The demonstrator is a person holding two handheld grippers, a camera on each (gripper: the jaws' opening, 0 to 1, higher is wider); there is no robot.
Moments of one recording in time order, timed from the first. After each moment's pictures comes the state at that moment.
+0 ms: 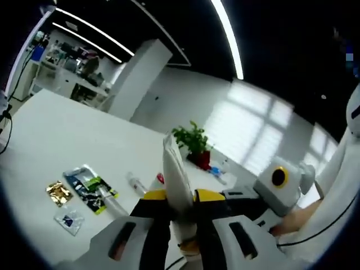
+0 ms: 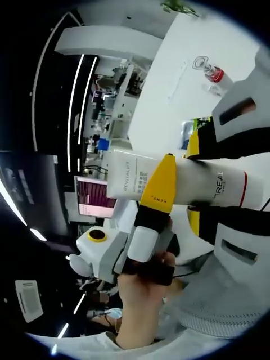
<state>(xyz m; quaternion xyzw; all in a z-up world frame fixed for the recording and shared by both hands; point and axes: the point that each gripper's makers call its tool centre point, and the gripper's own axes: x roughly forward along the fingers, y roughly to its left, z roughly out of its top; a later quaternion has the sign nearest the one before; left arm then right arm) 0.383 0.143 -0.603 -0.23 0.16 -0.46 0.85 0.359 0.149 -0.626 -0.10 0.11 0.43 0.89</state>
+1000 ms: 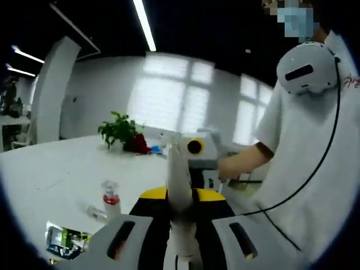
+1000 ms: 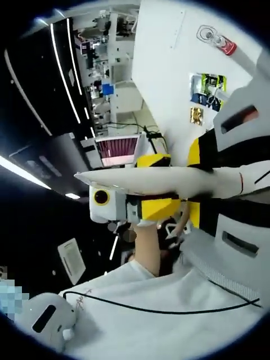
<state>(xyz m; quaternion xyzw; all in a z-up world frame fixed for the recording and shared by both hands) 0.348 0.076 -0.563 -0.06 0.10 -0.68 0.72 0.346 0.114 -0.604 0.04 0.10 0.63 0.77</state>
